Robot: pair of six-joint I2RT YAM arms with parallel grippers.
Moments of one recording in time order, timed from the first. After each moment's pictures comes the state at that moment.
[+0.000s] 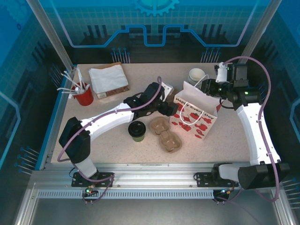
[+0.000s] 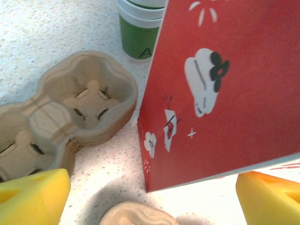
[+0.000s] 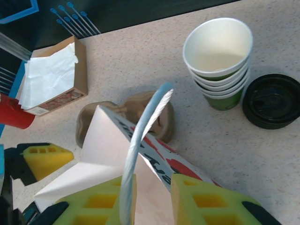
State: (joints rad) left arm -0.77 1.68 1.37 -0.34 -0.01 -0.22; right arm 0.06 1.25 1.43 -0.88 -0.31 0.27
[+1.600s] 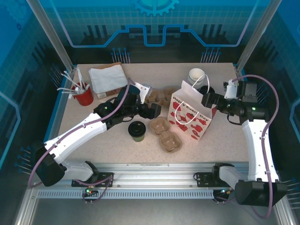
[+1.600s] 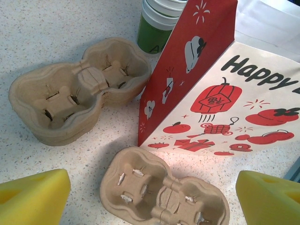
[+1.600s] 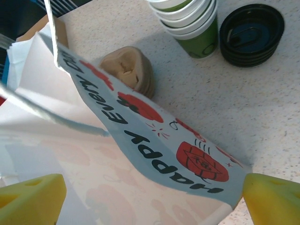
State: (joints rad) left arm -0.70 1.32 1.19 -0.48 0.05 -0.34; right arm -0.10 1.06 1.21 -0.99 -0.42 0.24
